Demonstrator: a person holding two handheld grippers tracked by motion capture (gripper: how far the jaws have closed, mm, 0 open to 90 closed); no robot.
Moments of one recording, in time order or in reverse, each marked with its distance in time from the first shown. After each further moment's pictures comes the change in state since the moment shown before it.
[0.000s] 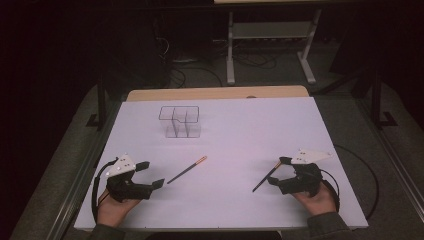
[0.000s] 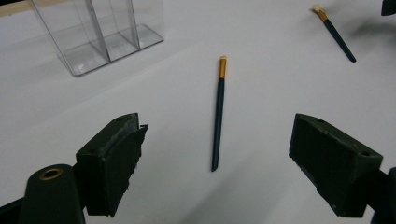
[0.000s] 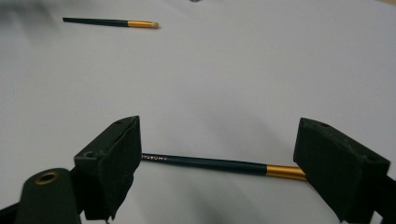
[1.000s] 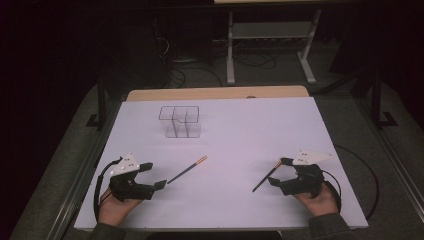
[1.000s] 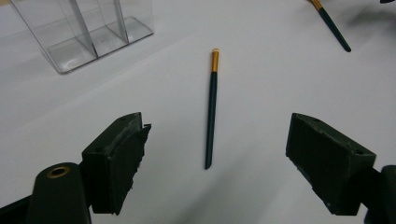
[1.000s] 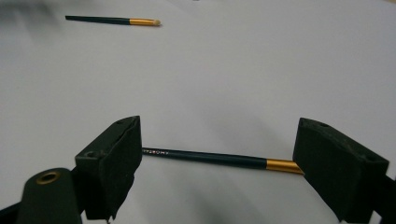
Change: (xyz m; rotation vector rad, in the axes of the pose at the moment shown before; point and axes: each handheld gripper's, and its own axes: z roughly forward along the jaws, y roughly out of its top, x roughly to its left) left arm -0.002 0.003 0.005 0.033 -0.026 0.018; right arm 0.000 -0.002 -0.004 0.003 0.002 -0.002
